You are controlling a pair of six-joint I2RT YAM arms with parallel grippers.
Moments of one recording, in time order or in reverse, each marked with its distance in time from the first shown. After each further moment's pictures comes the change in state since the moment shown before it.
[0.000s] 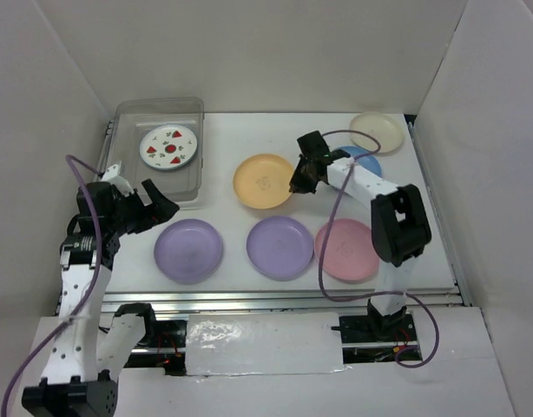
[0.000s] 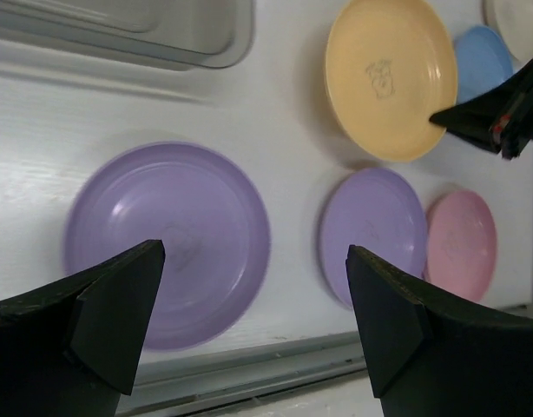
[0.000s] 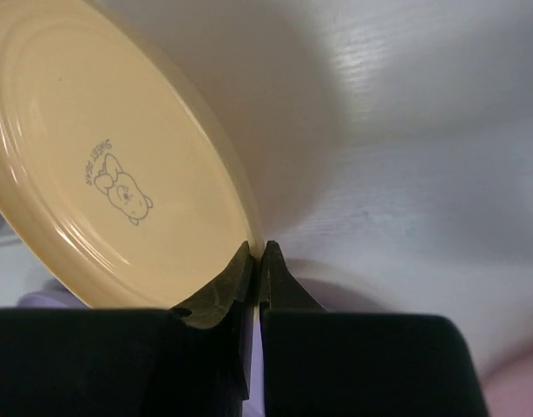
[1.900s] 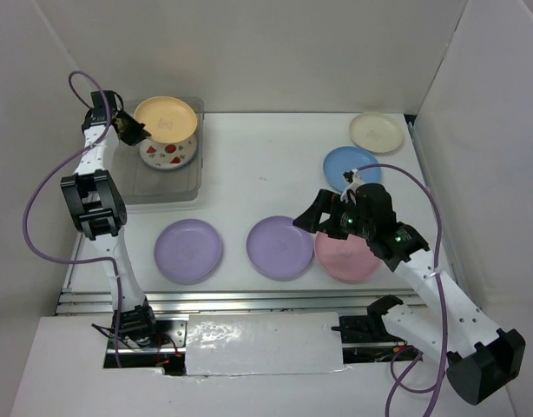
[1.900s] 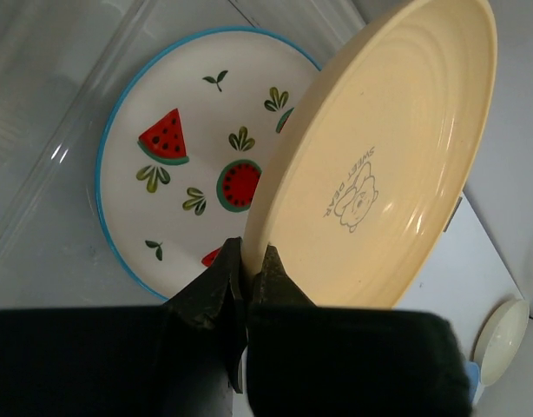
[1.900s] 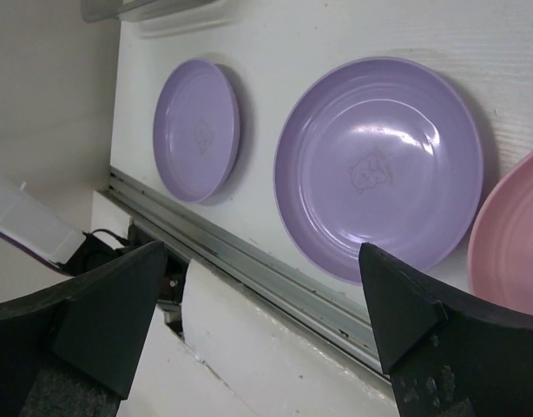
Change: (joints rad) left arm 0.163 1.492 1.144 0.186 -0.075 -0.308; right arm 0.024 -1.071 -0.642 0.063 -0.278 -0.102
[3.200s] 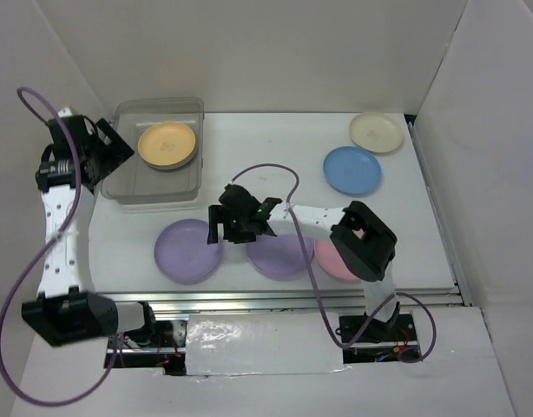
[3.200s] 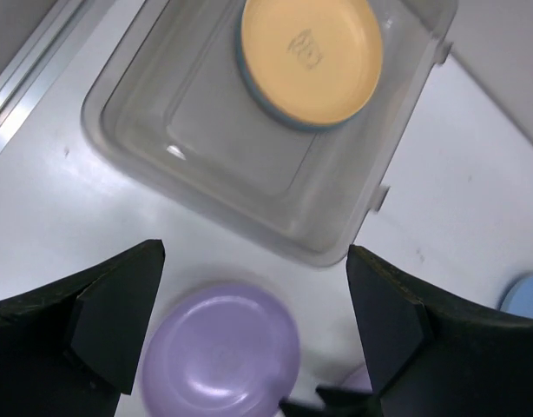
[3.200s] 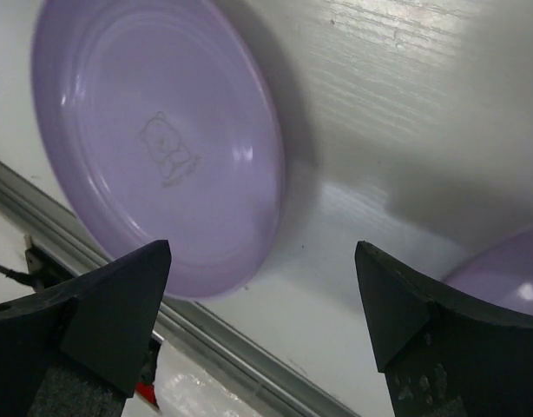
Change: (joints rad) left arm -0.018 -0.867 -0.490 -0.278 -0.226 0.207; right arm 0.510 1.050 0.559 0.164 0.260 0.105
